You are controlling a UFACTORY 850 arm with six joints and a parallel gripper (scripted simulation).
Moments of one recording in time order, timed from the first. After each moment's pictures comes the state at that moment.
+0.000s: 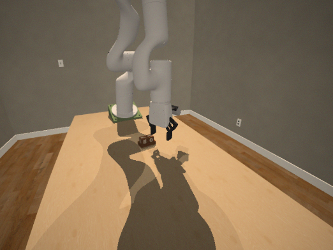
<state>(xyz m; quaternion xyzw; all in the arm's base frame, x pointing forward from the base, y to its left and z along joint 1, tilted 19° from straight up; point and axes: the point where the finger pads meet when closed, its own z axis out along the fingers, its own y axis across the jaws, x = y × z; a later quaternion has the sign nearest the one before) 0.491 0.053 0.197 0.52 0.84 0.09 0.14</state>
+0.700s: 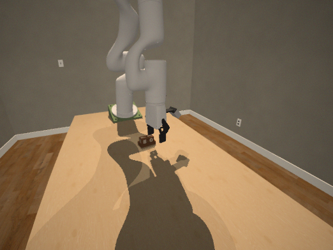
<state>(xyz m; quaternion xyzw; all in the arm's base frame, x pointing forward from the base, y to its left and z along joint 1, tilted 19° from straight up) 0.493 0.029 0.197 0.63 0.76 0.11 0.12</state>
